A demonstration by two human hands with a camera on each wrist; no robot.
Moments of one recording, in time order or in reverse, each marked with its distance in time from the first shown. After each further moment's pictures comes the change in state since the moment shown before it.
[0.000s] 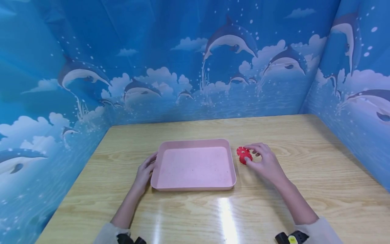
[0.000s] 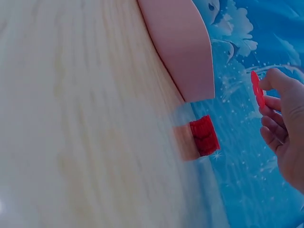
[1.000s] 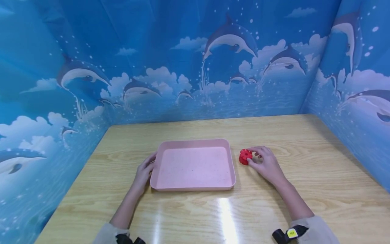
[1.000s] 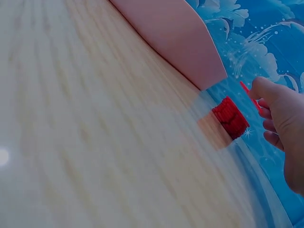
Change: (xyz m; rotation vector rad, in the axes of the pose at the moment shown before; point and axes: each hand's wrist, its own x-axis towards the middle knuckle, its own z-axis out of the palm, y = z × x) left_hand -0.001 0.001 0.000 0.008 -0.021 -0.011; right_hand -0.008 0.044 0.019 -0.018 0.001 0.042
